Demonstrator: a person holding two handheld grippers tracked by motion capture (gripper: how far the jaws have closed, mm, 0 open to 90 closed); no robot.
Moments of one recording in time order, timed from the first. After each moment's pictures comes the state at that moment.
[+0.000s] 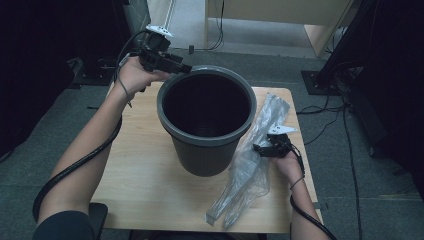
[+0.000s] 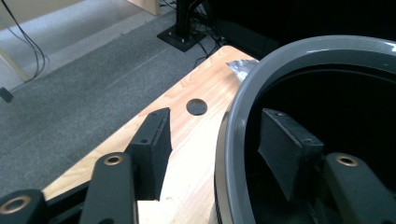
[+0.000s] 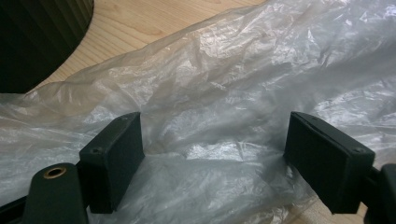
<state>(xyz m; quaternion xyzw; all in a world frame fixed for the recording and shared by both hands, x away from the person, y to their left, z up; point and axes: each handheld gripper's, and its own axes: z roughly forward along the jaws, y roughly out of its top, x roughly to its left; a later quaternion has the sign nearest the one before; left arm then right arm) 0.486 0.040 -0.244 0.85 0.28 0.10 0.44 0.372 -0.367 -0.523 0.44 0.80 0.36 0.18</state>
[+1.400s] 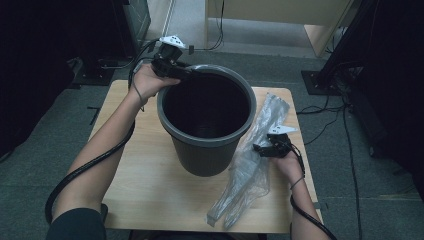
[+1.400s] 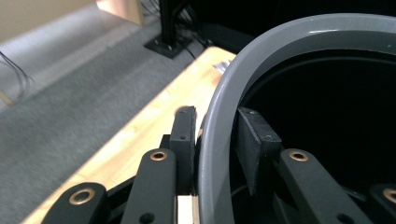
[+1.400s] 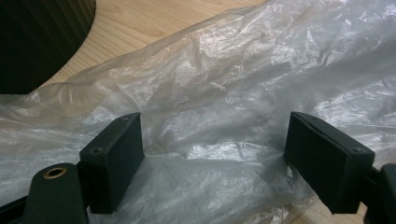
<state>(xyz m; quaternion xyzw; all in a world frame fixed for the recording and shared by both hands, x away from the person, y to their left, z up) 0.487 0.022 -0.266 0.85 0.22 0.11 0.46 0.372 -0.367 -0.523 0.44 0.80 0.37 0.18</state>
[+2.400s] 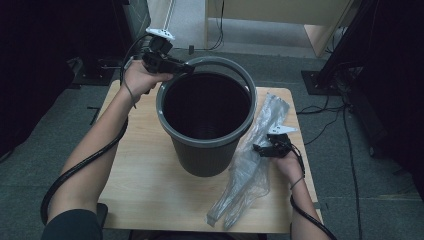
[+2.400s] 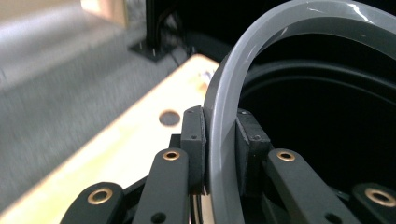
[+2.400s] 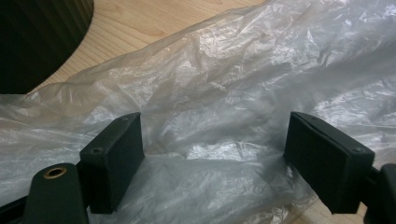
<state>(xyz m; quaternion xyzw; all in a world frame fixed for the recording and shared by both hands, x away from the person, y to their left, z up) 0.490 0.040 -0.252 0.85 0.25 0.04 0.47 0.372 -0.367 -0.523 0.44 0.80 0.37 0.18</state>
